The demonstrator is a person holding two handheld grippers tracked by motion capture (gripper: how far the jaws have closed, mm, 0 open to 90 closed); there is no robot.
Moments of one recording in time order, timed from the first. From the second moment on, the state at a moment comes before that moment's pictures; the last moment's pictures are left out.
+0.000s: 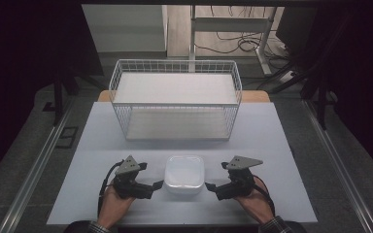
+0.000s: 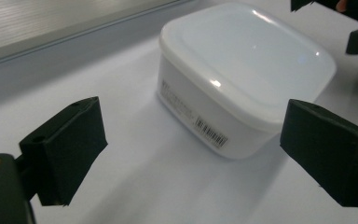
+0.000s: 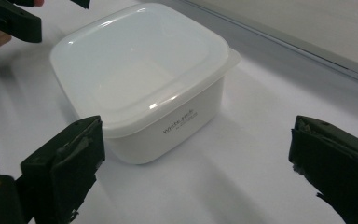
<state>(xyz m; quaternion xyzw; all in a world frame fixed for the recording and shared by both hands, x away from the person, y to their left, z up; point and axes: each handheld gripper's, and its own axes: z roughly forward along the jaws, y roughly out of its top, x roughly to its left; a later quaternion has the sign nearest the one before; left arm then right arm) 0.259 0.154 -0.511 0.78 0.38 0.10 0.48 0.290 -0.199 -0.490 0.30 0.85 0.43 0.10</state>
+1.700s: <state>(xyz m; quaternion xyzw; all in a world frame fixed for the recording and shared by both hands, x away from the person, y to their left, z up) 0.274 0.136 -0.500 0.77 0.43 -0.03 0.48 0.298 -0.182 -0.477 0.39 0.82 0.41 -0.05</state>
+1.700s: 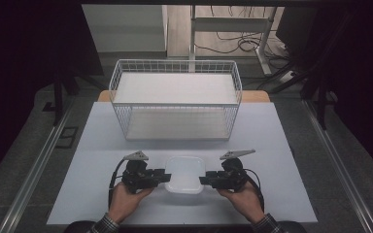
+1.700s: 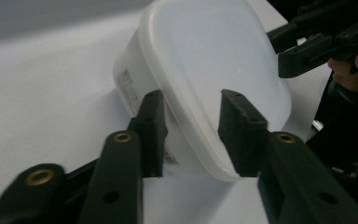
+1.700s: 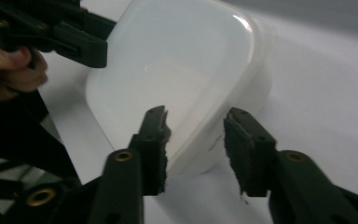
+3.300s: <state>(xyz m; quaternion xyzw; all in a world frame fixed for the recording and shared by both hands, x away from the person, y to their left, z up) 0.355 0.155 -0.490 0.72 0.48 0.07 0.49 0.389 -0.144 -0.470 0.40 0.79 0.46 0.07</state>
